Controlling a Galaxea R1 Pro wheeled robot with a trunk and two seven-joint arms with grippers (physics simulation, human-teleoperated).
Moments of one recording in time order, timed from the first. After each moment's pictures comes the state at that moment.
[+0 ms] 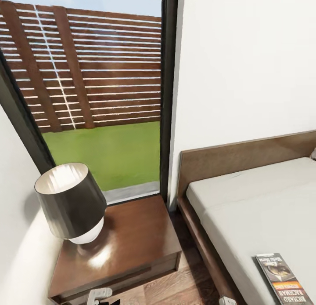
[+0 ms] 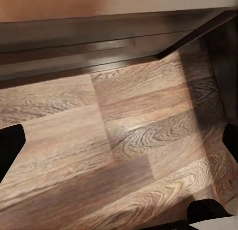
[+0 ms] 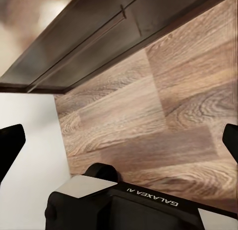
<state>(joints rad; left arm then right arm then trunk) -0.31 0.00 0.42 -0.35 -0.21 -0.03 -0.48 -0.47 -0.13 -0.19 0.07 -0.09 -0.06 0.77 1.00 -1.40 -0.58</state>
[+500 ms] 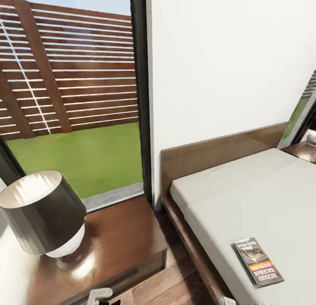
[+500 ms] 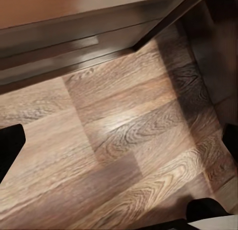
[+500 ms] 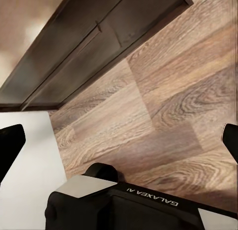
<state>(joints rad) -0.31 0.00 0.42 -0.35 -0.21 -0.02 -0.48 -0.47 -0.13 -0.19 0.07 -0.09 -0.06 0.77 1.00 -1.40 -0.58</state>
